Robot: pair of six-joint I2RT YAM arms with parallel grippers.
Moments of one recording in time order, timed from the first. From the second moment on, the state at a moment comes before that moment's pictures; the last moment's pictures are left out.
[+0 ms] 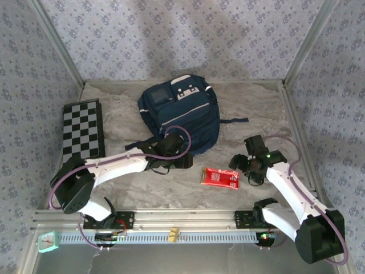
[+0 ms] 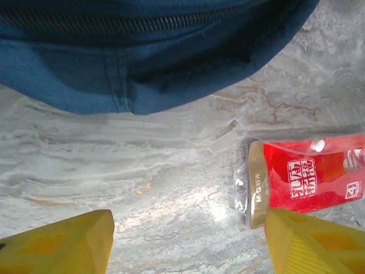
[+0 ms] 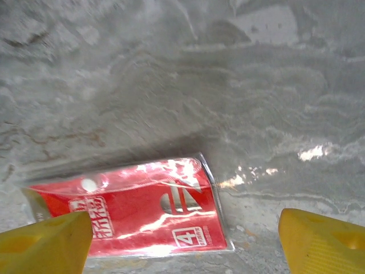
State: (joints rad) left arm -0.95 1.50 0.94 -0.42 0.04 -0.83; right arm 0.28 0.97 0.63 -0.91 -0.06 0.75
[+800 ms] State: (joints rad) left arm -0.91 1.44 0.85 -0.43 0.01 -0.92; right arm 0.69 1.28 0.61 -0.62 0.03 1.01
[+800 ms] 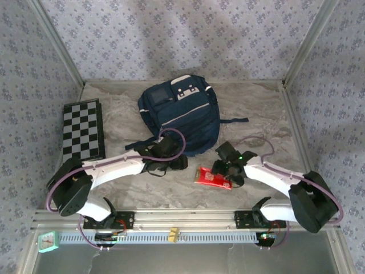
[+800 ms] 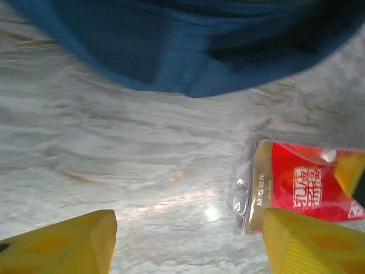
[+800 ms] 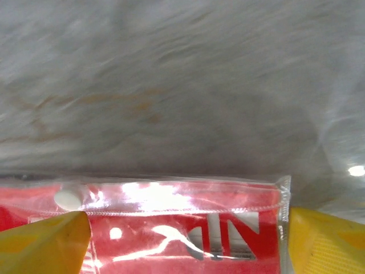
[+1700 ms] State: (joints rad) left arm -0.90 1.38 0.69 -0.36 0.06 -1.14; right arm 0.63 1.45 0.73 -0.44 -0.28 0.63
